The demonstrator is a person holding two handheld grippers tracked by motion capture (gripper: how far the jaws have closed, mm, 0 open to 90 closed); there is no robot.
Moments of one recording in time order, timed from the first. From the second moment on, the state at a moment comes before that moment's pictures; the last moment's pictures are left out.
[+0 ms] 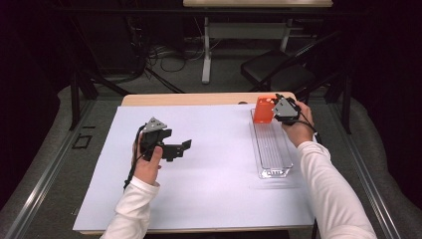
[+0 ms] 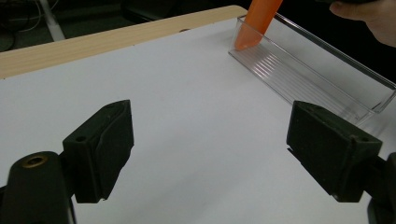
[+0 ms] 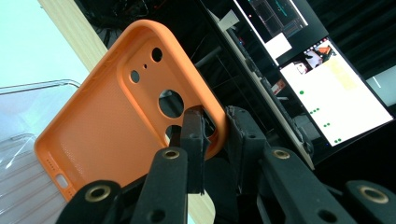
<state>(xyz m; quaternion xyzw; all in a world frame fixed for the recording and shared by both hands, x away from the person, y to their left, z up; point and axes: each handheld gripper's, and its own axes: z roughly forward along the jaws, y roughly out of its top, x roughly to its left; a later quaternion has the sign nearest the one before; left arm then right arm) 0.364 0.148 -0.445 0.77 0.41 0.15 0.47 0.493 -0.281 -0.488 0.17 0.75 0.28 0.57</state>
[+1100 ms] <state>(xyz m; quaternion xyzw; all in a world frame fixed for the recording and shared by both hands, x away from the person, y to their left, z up) 0.364 0.148 -0.445 0.77 0.41 0.14 0.47 0.507 -0.276 -0.490 0.23 0.74 0.28 0.57</state>
